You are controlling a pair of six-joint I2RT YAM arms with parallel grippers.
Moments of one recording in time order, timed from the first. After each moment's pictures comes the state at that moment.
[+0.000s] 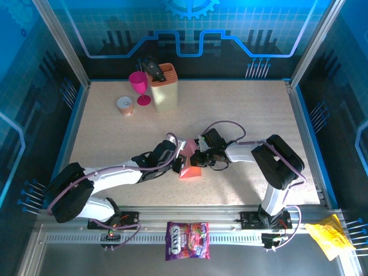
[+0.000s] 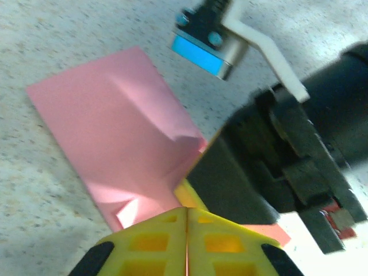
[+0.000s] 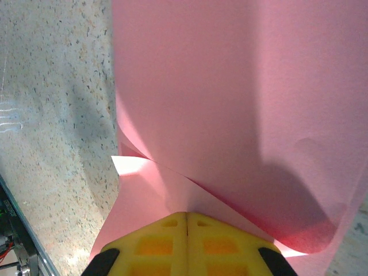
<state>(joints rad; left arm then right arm) -0.81 1.38 0.62 0.05 0.00 -0.43 0.62 1.79 0.82 -0.06 -0.50 0.61</state>
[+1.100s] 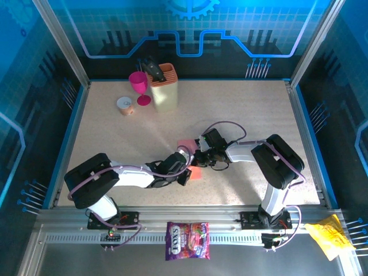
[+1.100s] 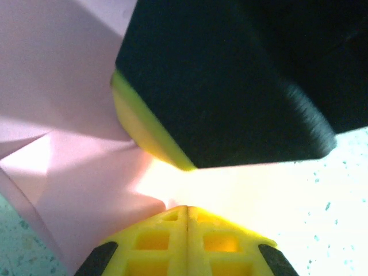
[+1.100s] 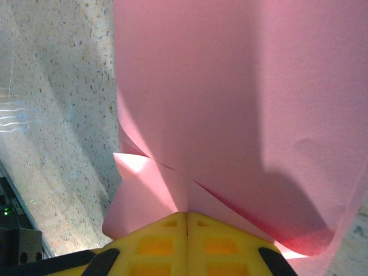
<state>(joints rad) -0.90 1.59 0.58 0.17 0.00 -0.45 0.61 1.79 0.81 -0.04 -0.53 0.61</state>
